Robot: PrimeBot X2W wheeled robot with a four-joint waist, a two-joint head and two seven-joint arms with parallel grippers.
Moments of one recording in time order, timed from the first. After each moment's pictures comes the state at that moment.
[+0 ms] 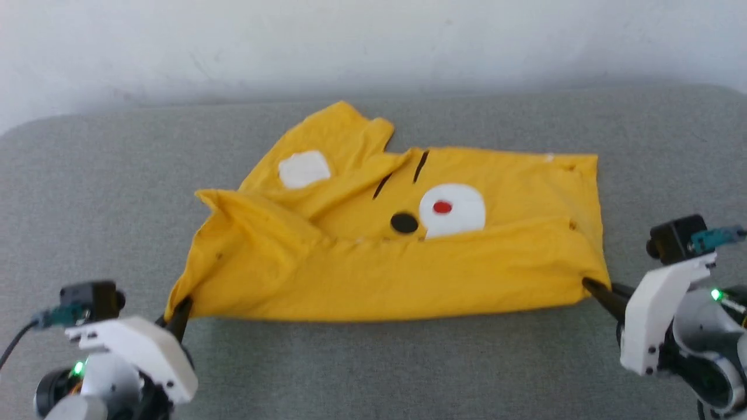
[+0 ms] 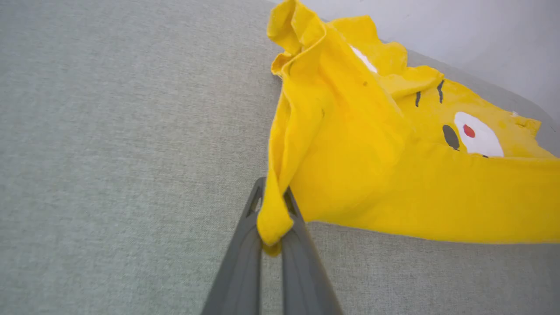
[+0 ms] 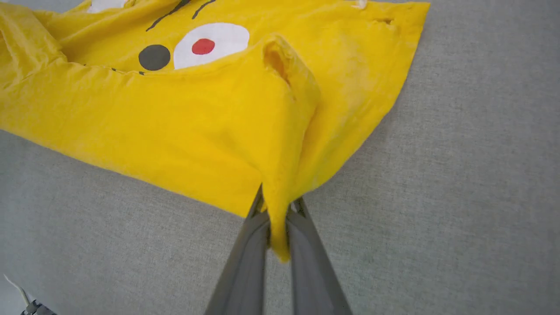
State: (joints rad) left arm -0.07 0.56 -0.28 -0.03 -0.87 0.23 0.28; right arm -0.18 -0.40 0.14 0.04 0.61 0.13 0.68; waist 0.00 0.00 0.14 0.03
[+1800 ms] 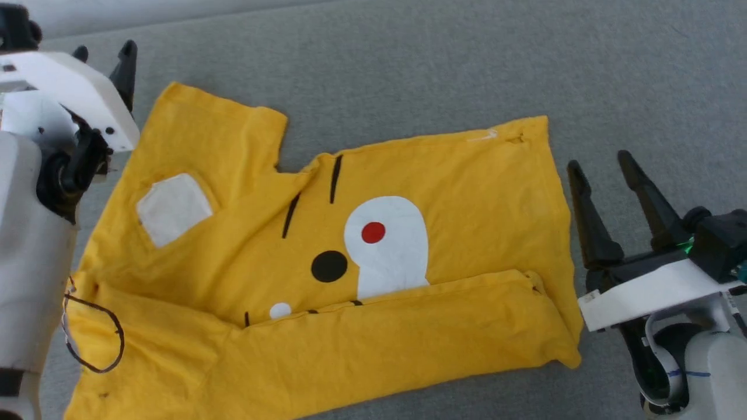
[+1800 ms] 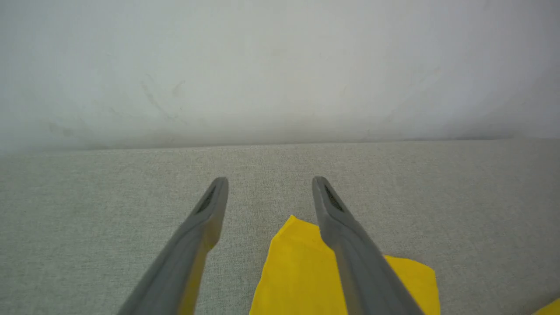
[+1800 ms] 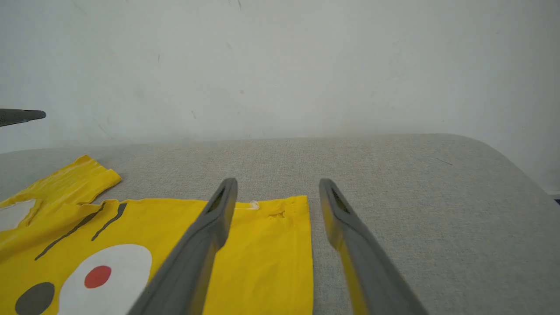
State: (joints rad) left arm -0.86 0.53 -0.34 0.51 -0.73 0.08 0.27; right arm -0.14 -0.08 0.03 -0.20 0.22 0.13 0.06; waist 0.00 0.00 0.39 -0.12
